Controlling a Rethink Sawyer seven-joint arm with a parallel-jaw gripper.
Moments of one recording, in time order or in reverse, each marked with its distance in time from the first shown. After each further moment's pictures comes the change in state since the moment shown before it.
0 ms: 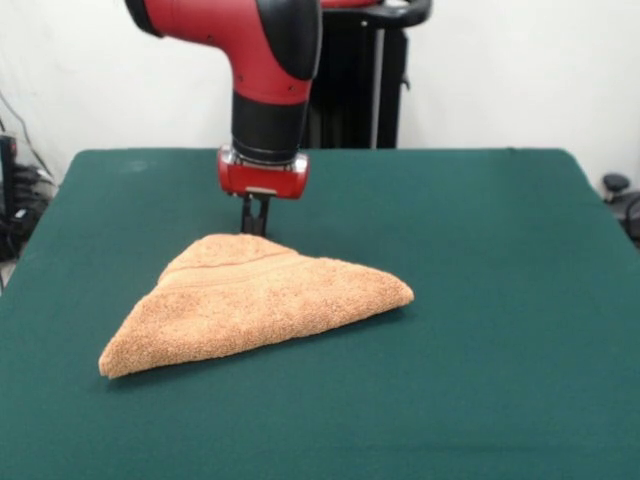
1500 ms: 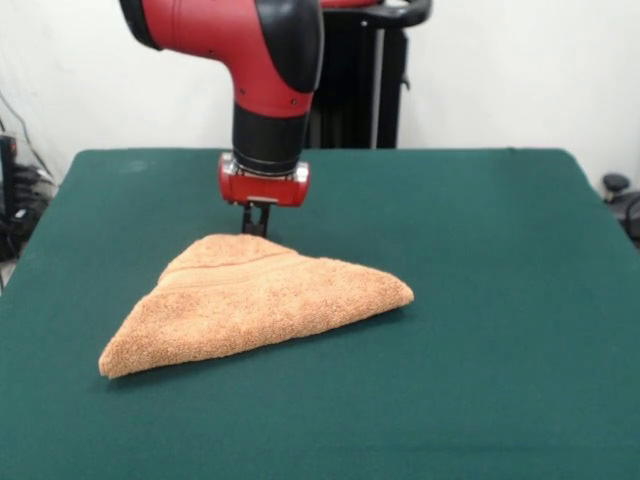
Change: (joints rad) arm 0.016 0.011 0.000 -0.054 -0.022 0.082 0.000
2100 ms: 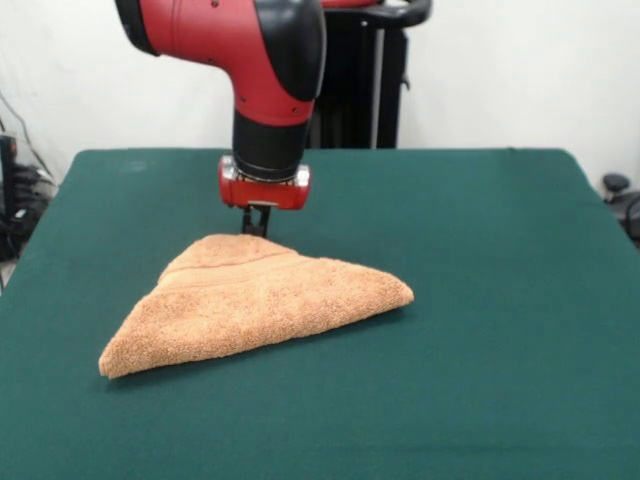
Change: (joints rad) arm 0.024 0.010 -0.006 -0.057 0.000 0.112 0.000
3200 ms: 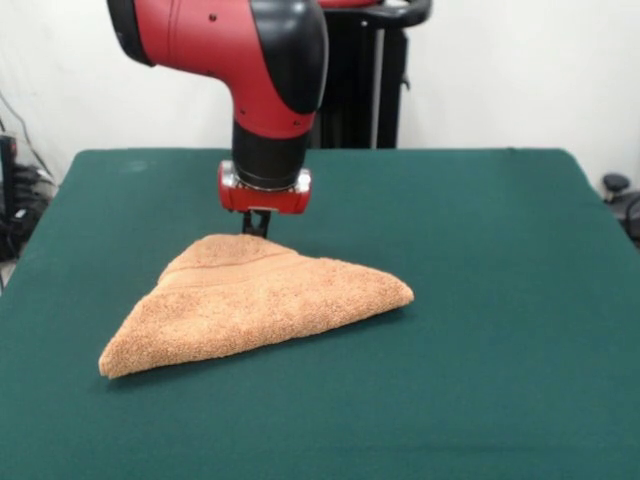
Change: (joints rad) arm 0.014 0.013 0.007 -0.076 0.000 0.155 0.000
